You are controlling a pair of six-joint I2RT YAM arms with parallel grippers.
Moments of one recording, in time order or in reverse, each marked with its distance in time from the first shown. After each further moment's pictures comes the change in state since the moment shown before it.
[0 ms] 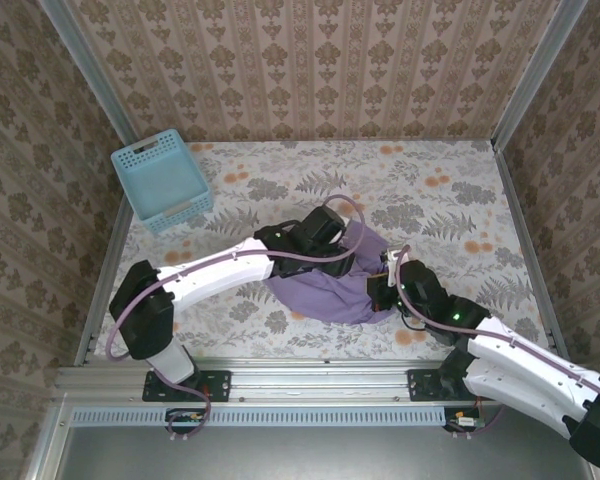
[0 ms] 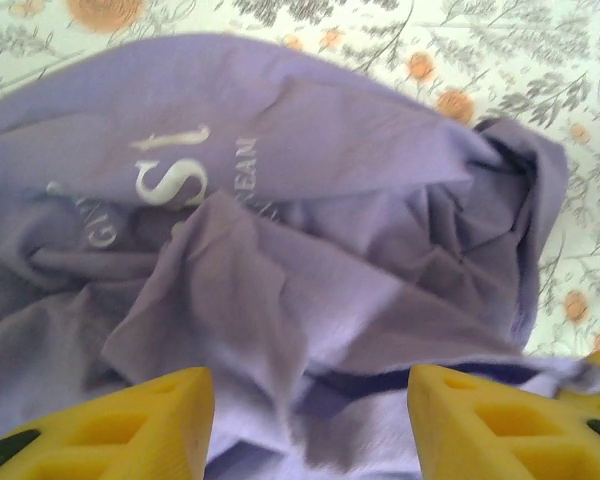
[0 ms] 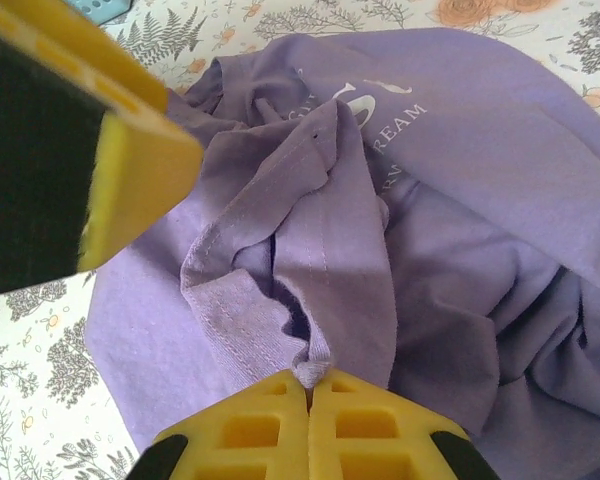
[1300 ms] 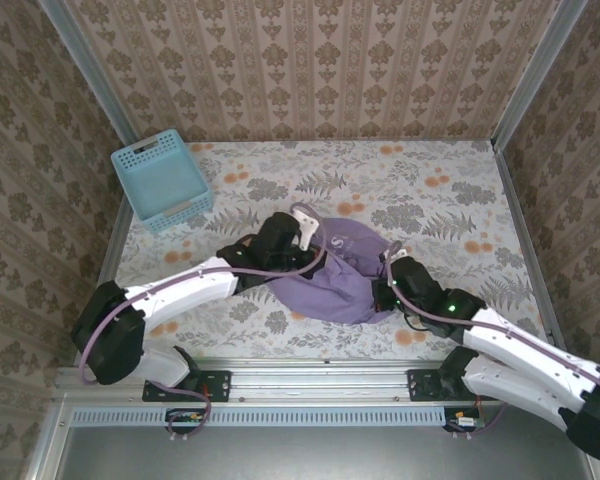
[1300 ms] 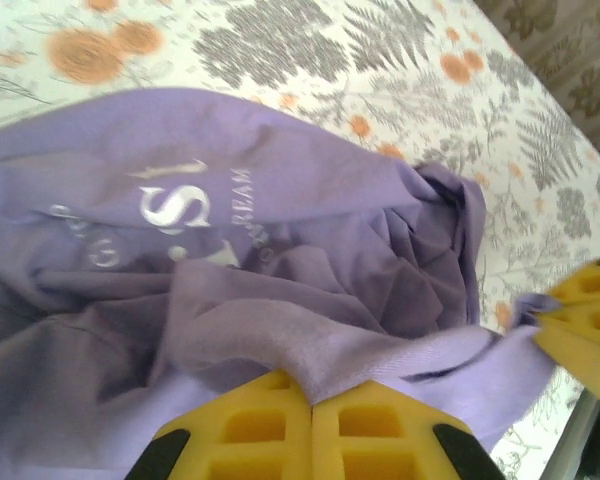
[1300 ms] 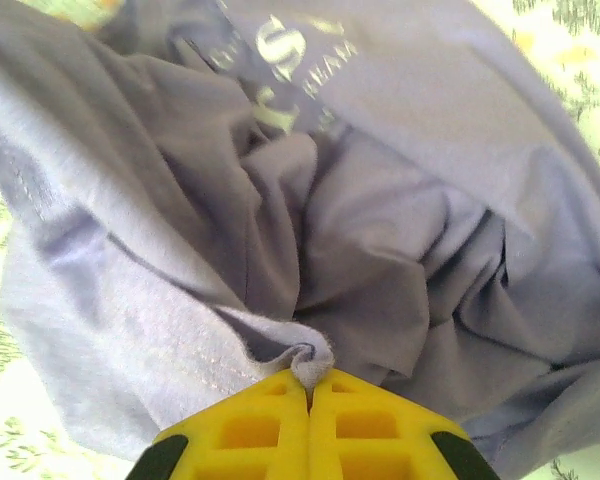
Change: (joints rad) left arm 0.170 -0.262 -0.405 0.409 0.261 0.037; right arm 0.012 0.030 0.094 -0.198 0.080 -0.001
